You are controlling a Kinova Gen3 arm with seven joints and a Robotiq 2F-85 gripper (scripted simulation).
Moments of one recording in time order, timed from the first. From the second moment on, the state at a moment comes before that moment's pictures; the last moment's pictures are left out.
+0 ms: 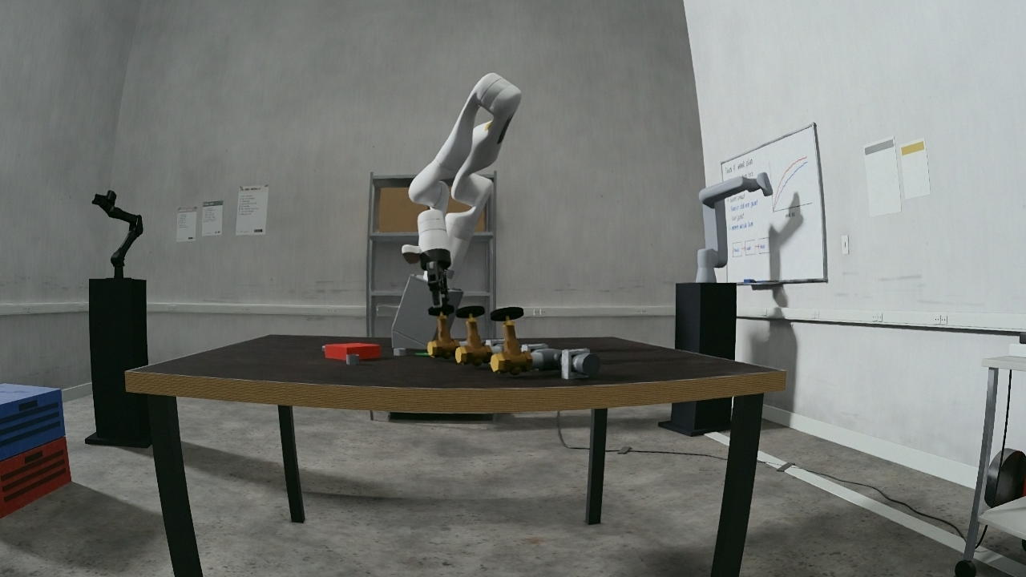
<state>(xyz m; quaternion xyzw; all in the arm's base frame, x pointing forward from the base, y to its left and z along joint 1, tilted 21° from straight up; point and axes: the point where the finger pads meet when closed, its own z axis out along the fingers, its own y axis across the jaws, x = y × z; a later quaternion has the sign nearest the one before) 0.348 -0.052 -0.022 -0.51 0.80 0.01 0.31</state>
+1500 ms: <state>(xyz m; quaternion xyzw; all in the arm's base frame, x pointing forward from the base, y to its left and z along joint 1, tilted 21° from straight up) 0.348 -0.051 -0.022 -0.03 0.95 0.16 0.26</state>
